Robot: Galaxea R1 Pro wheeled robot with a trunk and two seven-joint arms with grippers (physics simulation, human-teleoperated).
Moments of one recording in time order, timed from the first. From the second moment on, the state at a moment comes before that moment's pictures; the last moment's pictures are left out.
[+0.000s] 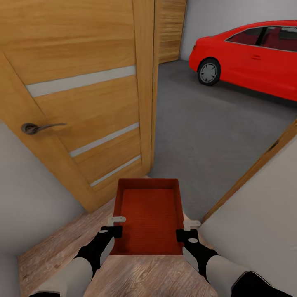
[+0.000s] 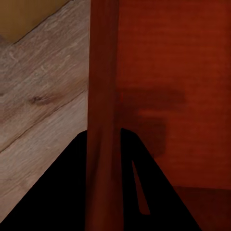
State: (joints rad) left arm -0.68 -0.13 0.01 -0.40 0.00 0.20 0.17; right arm -0.76 0.09 0.56 -0.13 -0.48 -0.09 -0.27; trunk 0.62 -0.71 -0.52
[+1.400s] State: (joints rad) left arm -0.68 -0.13 0.01 -0.40 0.00 0.21 0.17; right arm -0.76 0.09 0.55 -0.13 -0.48 -0.09 -0.27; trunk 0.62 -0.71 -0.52
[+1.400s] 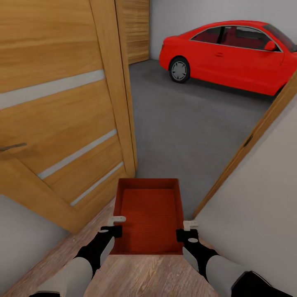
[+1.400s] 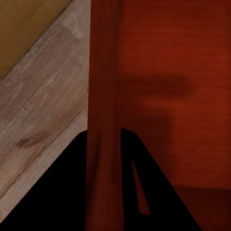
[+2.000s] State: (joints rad) left arm -0.68 -0.13 0.01 -0.40 0.00 0.20 0.18; right arm -0.76 0.09 0.56 -0.13 -0.48 -0.09 -0.27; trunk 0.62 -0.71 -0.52
